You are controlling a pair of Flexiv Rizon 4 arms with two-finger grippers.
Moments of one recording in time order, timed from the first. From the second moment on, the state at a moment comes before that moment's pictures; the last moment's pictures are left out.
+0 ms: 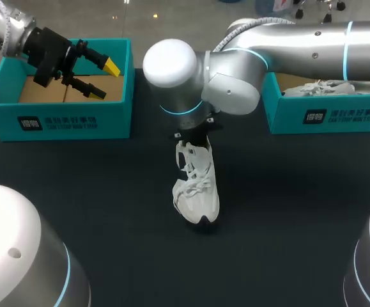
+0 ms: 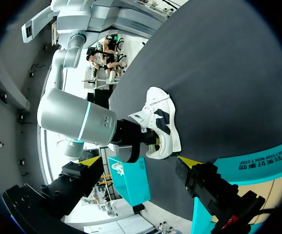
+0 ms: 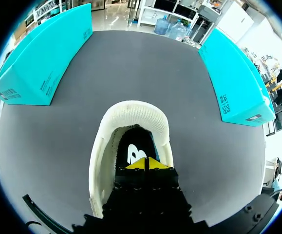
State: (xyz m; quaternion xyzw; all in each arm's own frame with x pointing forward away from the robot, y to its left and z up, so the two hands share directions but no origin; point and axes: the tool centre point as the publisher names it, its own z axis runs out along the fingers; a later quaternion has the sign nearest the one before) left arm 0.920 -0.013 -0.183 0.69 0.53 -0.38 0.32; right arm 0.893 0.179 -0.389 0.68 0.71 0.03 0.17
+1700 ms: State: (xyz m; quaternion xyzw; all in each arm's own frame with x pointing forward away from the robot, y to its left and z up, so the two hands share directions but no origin) left arm 0.920 -0.013 -0.183 0.69 0.53 -0.38 0.32; right arm 0.857 0.182 -0.404 0.71 0.70 -0.02 0.04
